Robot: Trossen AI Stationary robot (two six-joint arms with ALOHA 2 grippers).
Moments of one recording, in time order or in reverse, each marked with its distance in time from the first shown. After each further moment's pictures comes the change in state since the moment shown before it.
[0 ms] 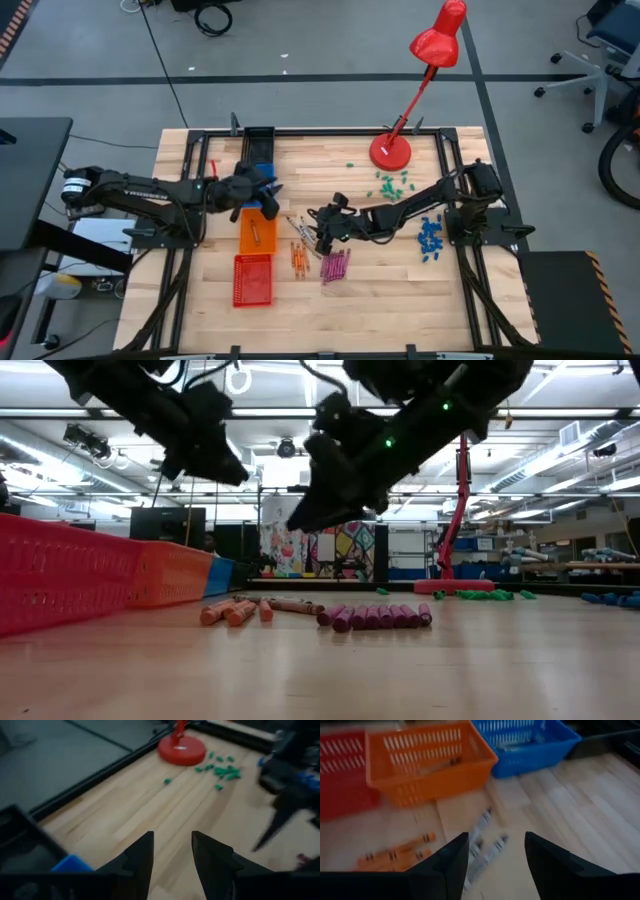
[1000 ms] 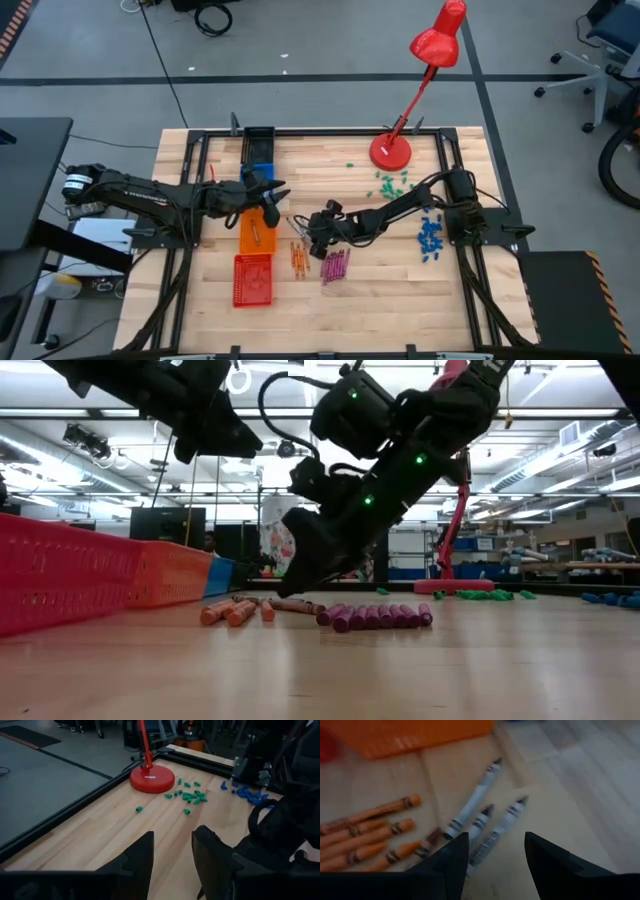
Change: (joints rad) left arm -0.079 0.002 0.000 0.167 -0.001 0.083; right arm -0.023 0.194 0.095 -0.054 -0.070 0.047
